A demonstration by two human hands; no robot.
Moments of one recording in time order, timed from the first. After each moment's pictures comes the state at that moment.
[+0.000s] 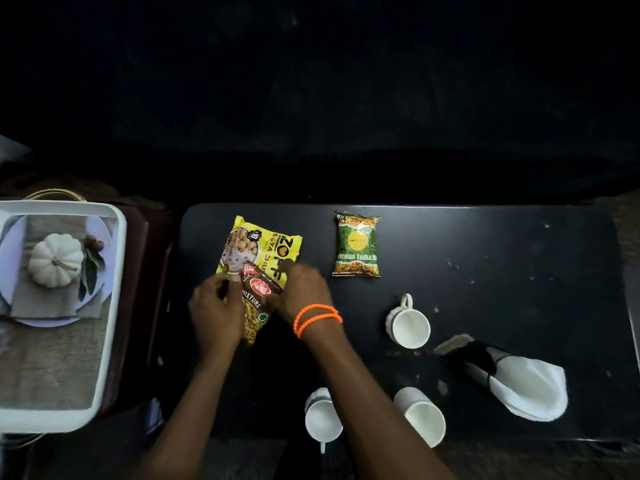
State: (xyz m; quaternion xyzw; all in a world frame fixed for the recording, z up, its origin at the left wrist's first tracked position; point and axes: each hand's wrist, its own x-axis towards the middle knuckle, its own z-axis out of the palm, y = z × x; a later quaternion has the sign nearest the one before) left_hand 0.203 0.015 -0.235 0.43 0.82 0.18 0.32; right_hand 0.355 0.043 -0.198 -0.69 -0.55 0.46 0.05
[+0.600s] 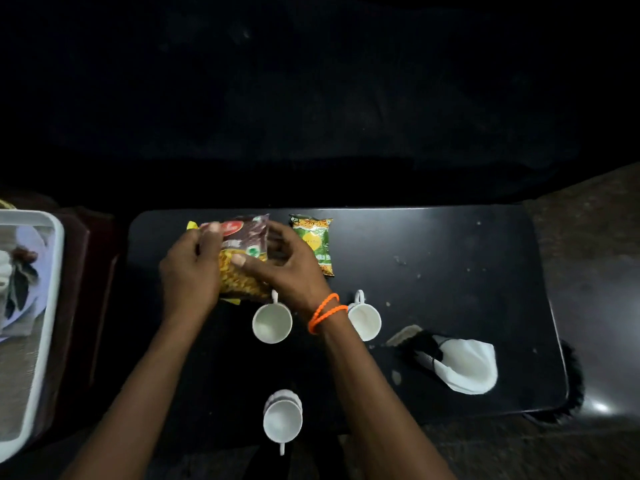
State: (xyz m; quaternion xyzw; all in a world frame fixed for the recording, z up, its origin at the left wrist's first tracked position) left_hand 0.258 0.064 -0.162 0.50 0.73 0.28 0.37; right_hand 0.413 0.041 -0.158 -0.60 -0.33 0.61 0.40
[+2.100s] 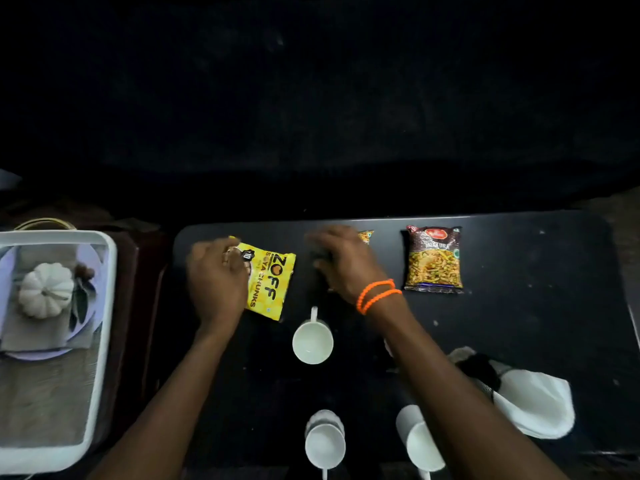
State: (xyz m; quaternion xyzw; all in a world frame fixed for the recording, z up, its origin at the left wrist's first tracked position) left_hand 0.232 0.094 -0.211 0.56 0.77 0.22 0.21; right_hand 0.455 0.086 -0.203 -0.64 -0.66 0.35 0.16
